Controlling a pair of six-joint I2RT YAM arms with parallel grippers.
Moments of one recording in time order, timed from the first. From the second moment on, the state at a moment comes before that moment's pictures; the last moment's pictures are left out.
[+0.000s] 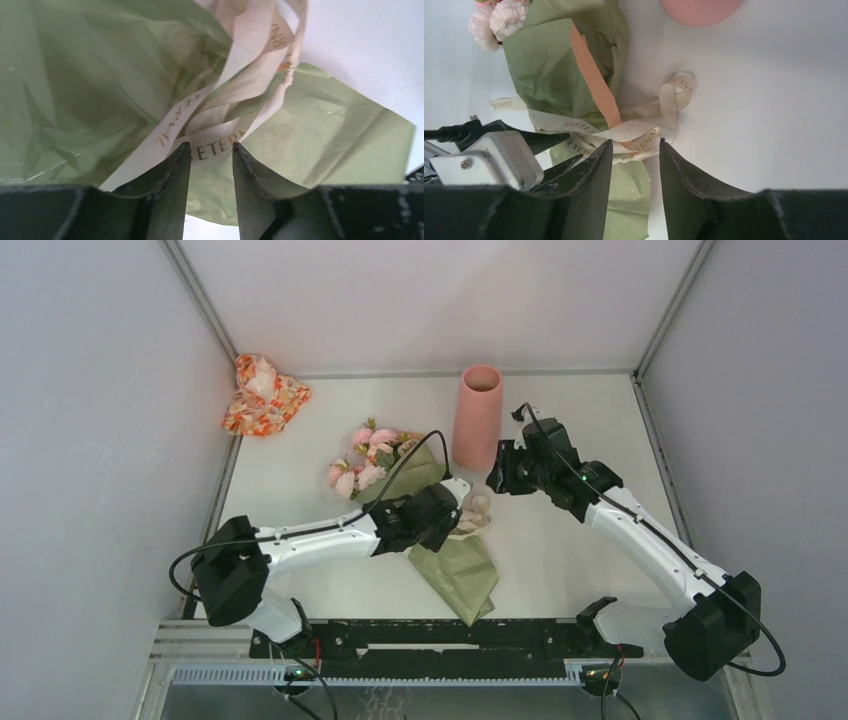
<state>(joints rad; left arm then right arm) -1.04 1.50 0.98 -0.37 -0.24 -0.26 0.53 1.19 1.05 -0.59 -0.04 0.43</state>
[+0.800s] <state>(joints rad) -1.02 1.42 0.91 -0.47 -0.56 -0.44 0.64 1.35 1.03 -0.56 -0.13 0.42</state>
